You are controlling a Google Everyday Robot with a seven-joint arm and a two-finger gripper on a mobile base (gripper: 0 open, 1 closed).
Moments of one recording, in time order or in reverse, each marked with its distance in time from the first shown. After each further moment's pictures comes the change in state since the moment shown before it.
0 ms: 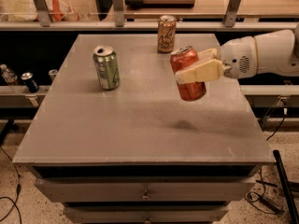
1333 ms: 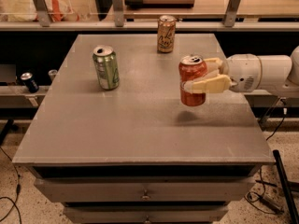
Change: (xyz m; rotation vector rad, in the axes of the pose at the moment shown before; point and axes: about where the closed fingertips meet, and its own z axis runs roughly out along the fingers) arm 0.023 -0.007 -0.009 -0.145 -0.230 -0.177
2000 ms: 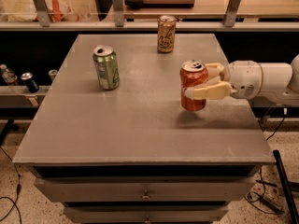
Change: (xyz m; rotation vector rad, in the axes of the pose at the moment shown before) arm 0.009 0.007 -0.002 0.001 -0.029 -0.043
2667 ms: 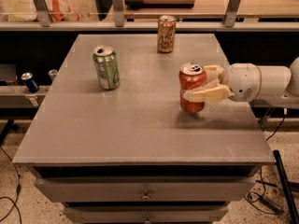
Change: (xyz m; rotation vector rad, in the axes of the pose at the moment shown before) arm 0.007 0.000 0.002 0.020 0.004 -0.034
